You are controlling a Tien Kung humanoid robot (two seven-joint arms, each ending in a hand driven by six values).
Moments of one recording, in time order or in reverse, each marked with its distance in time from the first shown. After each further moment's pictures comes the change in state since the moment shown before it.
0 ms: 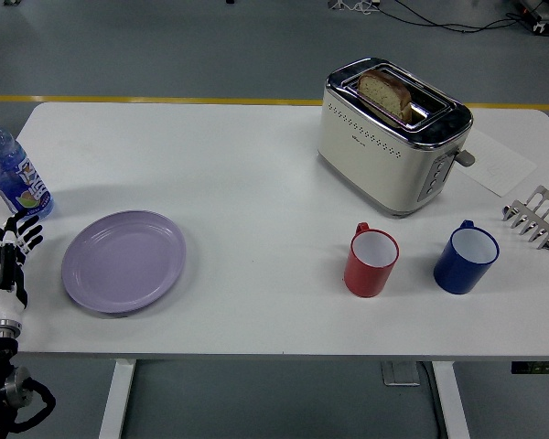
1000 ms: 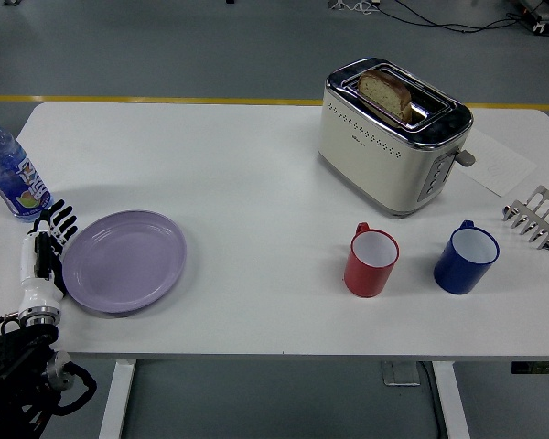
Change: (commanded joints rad) left arm -0.069 -0.089 0.064 0.019 -0.064 0.025 0.000; right arm 0.011 0.009 -0.011 0.000 -0.005 0.008 0.001
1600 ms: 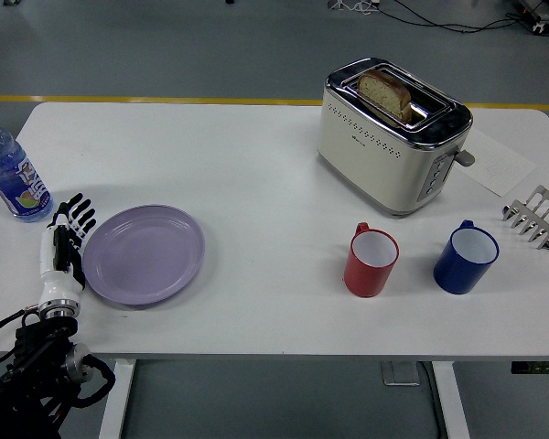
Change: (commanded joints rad) left arm -0.029 -0.044 0.018 -0.024 -0.013 0.018 0.000; right arm 0.005 -0.001 0.002 0.000 -0.007 0.003 0.001
